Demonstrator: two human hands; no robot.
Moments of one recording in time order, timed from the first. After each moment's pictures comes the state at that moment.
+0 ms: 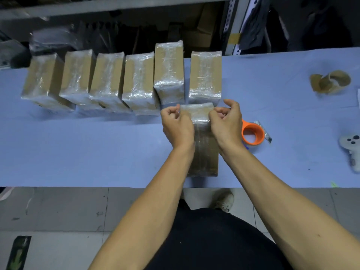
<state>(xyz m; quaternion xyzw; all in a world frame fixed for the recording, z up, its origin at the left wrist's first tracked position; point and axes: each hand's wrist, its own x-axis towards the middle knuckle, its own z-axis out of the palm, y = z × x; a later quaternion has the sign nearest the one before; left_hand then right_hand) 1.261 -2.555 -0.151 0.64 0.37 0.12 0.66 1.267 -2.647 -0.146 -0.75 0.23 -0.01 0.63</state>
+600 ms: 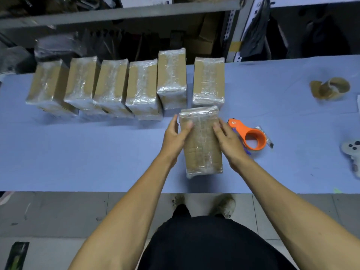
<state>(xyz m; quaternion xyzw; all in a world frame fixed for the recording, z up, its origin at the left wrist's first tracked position) 1.255 -2.502 -0.190 0.67 0.19 -0.11 0.71 1.250 -2.671 -0.182 -0.73 0.13 0.17 0.65</state>
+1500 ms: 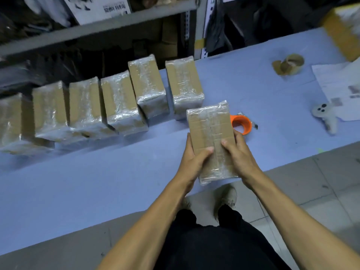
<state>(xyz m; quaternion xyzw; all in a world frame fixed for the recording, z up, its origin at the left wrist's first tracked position) 1.202 -2.524 -0.193 0.61 0.05 -0.24 0.76 1.177 -2.673 -0.171 -0.70 0.23 0.05 0.67</state>
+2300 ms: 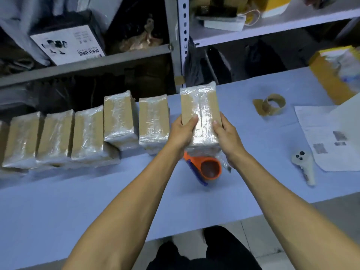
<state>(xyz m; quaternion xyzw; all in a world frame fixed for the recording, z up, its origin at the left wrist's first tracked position) 1.374 -2.681 -0.138 0.69 0.12 -0.17 0.69 1.334 -2.819 -0.150 -0.73 0.19 0.05 0.66</state>
